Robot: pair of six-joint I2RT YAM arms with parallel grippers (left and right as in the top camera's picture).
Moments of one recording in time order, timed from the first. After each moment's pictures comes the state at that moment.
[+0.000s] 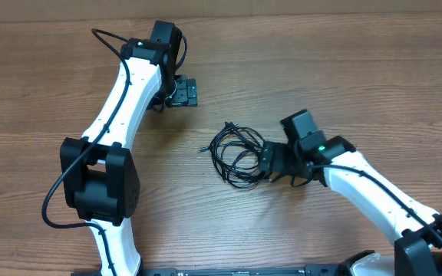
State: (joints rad) left arm -0.23 2.06 1.81 -1.17 -0.05 -0.32; right arm 0.47 1.50 0.86 -0.60 -0.11 0.62
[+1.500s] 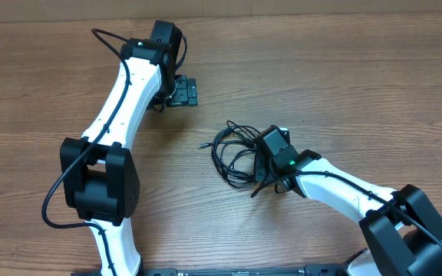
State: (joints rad) left arm -0.23 2.06 1.81 -1.17 -0.05 -0.32; right arm 0.60 1.64 0.78 -0.36 0.07 0.64
